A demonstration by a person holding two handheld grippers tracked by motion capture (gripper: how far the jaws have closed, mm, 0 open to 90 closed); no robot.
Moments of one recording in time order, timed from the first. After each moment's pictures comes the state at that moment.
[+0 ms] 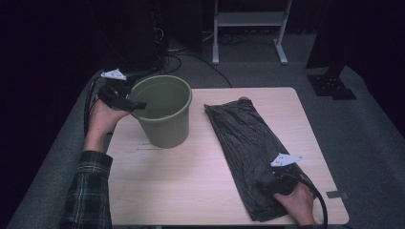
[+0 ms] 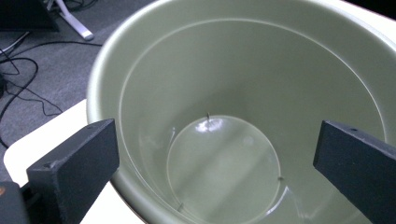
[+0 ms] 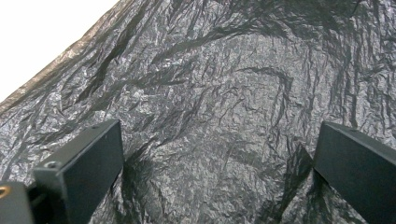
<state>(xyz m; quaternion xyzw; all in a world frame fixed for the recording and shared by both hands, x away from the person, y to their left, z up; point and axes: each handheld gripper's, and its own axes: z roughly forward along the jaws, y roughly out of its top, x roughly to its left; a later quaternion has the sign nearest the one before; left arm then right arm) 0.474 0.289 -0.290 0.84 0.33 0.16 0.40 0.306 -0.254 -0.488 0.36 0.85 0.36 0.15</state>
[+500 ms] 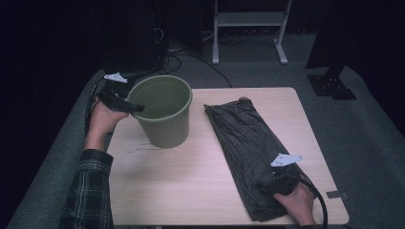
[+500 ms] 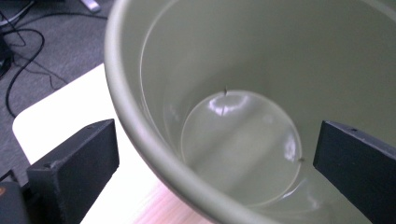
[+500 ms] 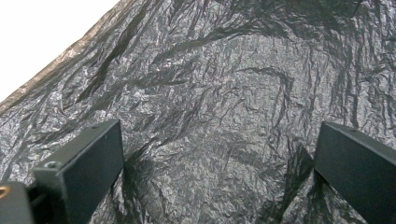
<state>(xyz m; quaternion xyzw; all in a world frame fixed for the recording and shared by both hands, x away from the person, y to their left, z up) 0.485 0.297 -0.309 0.85 0.36 0.15 0.35 0.306 -0.254 -0.488 0.36 0.85 0.36 0.15</state>
